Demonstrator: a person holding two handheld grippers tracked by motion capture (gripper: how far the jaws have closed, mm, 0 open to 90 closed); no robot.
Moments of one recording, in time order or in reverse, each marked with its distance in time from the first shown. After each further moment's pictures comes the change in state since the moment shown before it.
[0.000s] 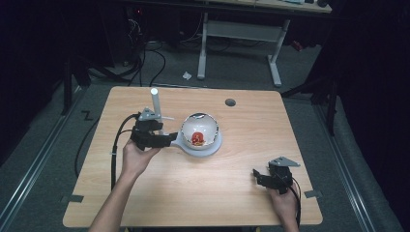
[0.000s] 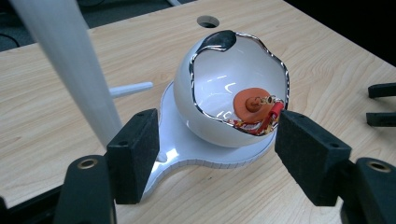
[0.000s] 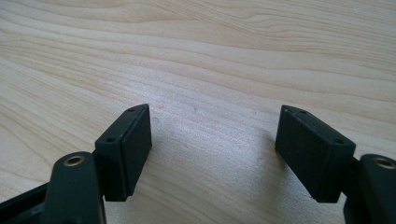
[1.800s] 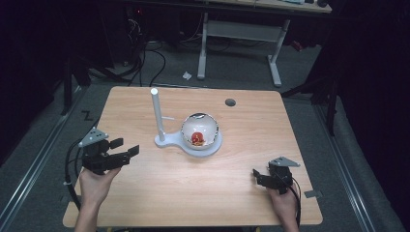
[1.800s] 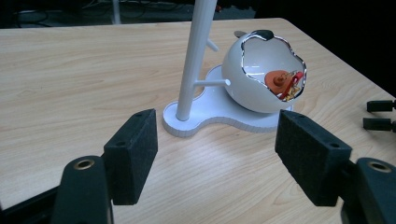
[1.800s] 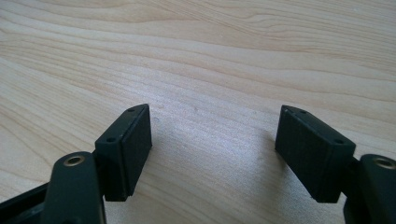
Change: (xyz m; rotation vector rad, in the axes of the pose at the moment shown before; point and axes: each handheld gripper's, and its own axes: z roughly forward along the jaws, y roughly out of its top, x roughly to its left) left arm 0.029 -0.071 -0.094 -0.117 0.075 -0.155; right arm 0.000 0.000 0.000 0.001 0.000 0.001
